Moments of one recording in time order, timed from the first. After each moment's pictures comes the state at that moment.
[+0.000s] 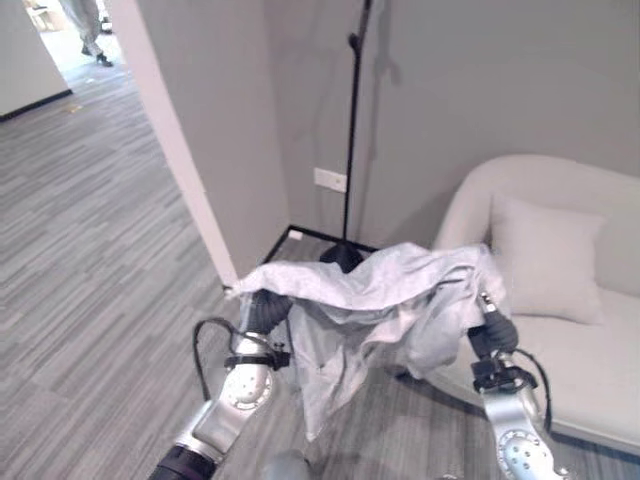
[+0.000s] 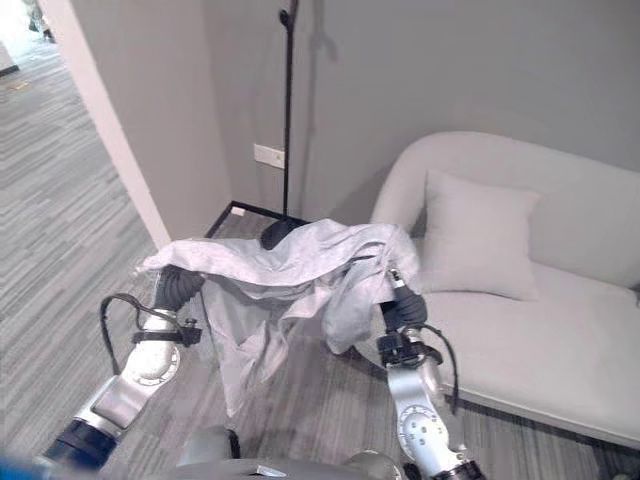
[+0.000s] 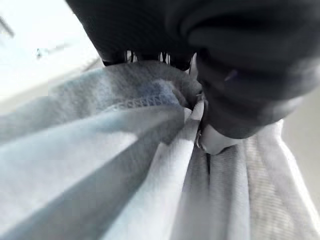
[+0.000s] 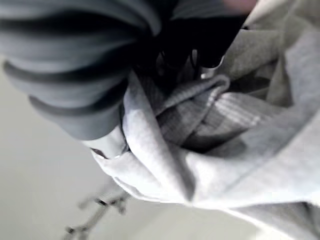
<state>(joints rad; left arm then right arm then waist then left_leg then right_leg) -0.01 0.56 -0.28 0.09 0.20 -0.28 0.57 0.13 -0.29 0.34 -0.12 1.02 -0.28 -0.16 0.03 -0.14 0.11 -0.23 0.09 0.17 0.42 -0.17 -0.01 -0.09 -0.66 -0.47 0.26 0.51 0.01</state>
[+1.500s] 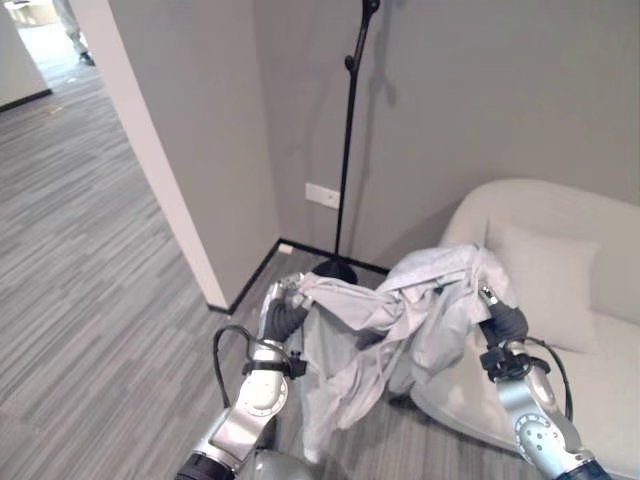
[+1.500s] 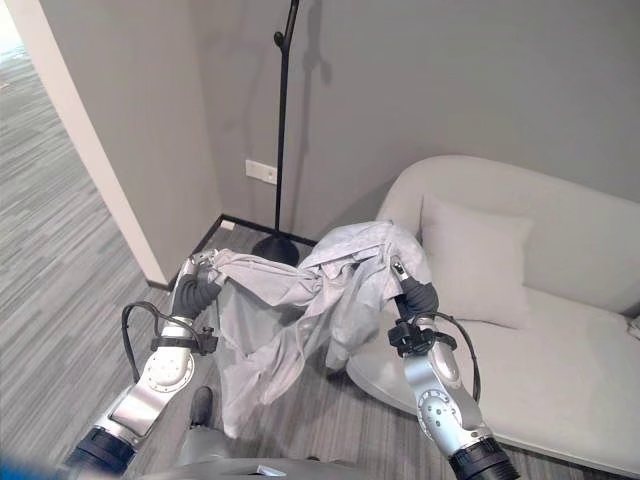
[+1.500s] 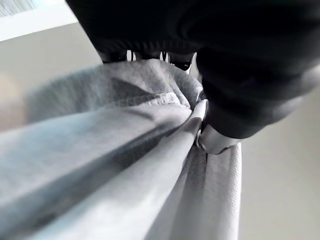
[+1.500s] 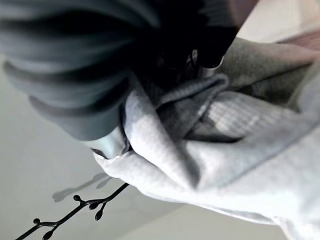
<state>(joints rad) 0.00 0.40 -0.35 0.09 0.16 -0.27 0.51 0.04 -0.45 0.32 -0.01 0.98 -0.30 -0.19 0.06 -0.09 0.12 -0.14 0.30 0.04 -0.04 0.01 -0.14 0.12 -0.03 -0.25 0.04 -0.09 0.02</state>
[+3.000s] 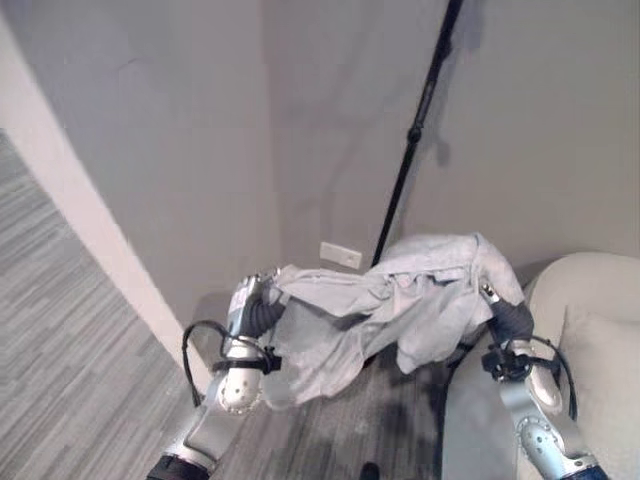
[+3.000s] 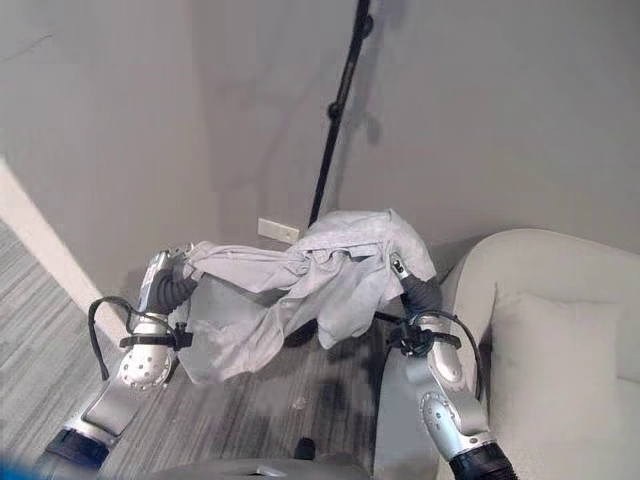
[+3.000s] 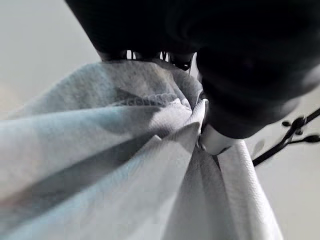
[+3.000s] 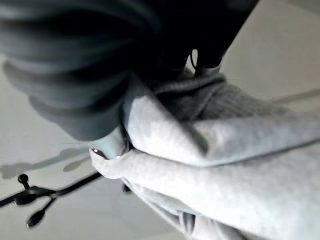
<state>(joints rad) 0.07 0.50 -0.25 0.00 0.32 -0.21 0.54 0.07 -0.44 0.24 -0.06 0.78 -0.27 -0.20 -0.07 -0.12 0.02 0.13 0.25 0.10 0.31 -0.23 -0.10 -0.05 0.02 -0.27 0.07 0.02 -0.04</state>
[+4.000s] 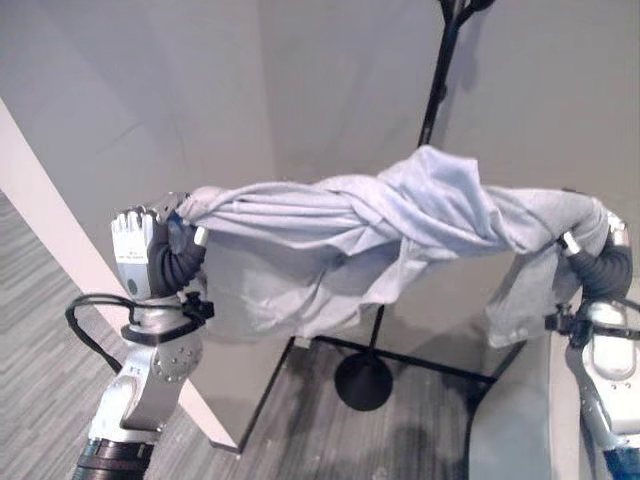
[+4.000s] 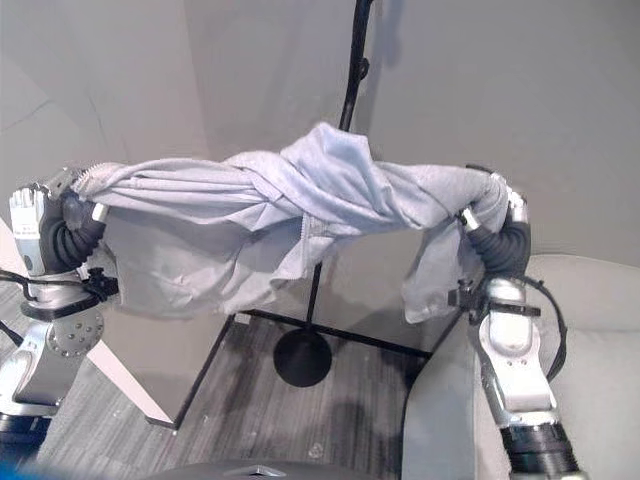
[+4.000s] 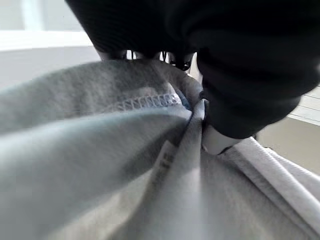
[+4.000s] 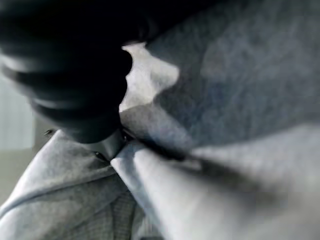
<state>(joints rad) -0.07 0.68 0.08 -0.13 0.57 -0.23 0.75 -0.08 -0.64 -0.07 -0.11 0.28 -0.35 -0.30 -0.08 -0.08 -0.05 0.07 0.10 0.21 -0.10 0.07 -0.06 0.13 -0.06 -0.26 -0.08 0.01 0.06</state>
